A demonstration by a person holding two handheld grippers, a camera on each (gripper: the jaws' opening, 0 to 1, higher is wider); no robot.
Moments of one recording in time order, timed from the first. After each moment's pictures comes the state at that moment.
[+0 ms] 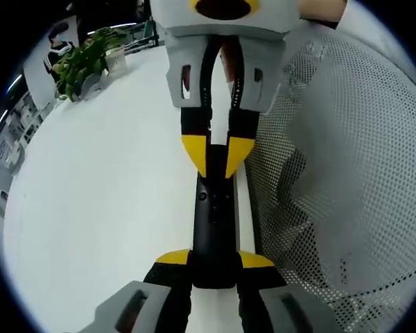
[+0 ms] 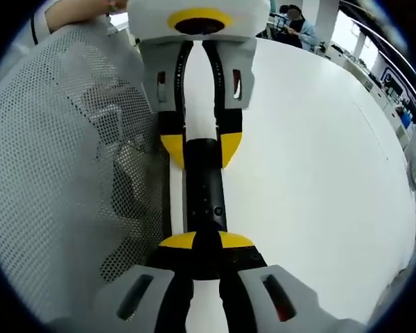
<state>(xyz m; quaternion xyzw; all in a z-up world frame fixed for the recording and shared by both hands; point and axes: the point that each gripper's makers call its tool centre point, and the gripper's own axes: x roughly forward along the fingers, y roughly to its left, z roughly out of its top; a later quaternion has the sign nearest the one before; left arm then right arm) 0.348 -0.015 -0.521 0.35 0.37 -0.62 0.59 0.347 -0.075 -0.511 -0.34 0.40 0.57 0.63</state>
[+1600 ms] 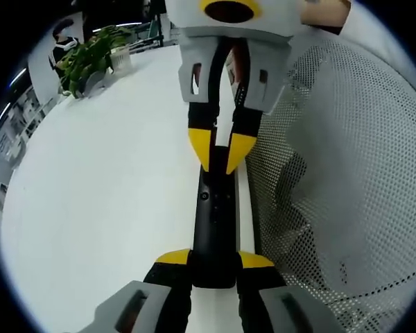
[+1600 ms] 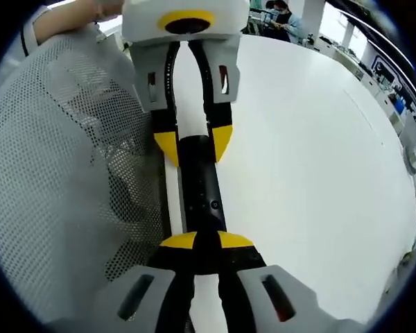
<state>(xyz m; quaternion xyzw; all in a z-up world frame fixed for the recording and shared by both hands) 0.348 -0.015 -0.519 0.33 0.37 -0.62 0.60 0.346 -0.081 -0.510 -0.33 0.42 0.55 0.64</state>
